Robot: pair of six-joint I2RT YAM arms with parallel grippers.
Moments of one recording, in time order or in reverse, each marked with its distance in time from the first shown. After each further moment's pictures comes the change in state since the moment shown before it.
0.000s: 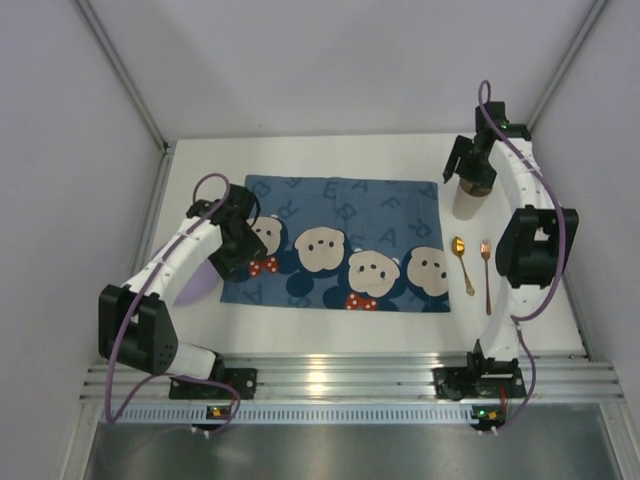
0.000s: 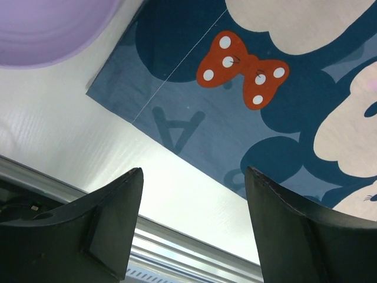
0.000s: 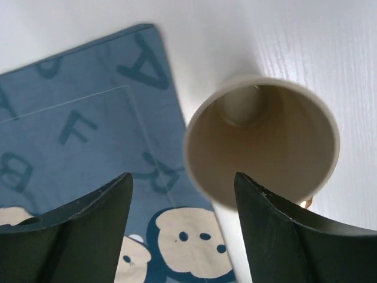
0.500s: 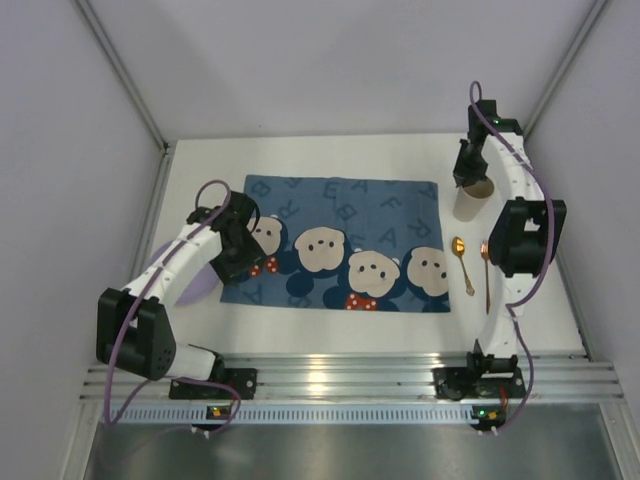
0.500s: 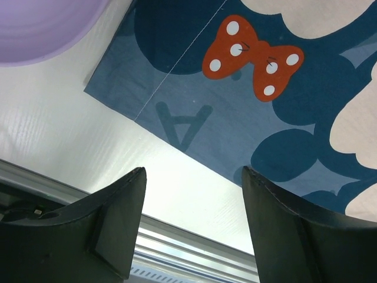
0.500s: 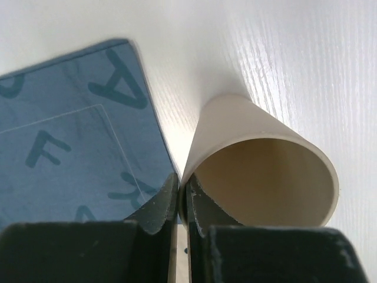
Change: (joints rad) left arm 0.000 -0.028 -0.073 0.040 0.030 0.037; right arm -0.012 0.196 0.171 -0.072 0.065 -0.036
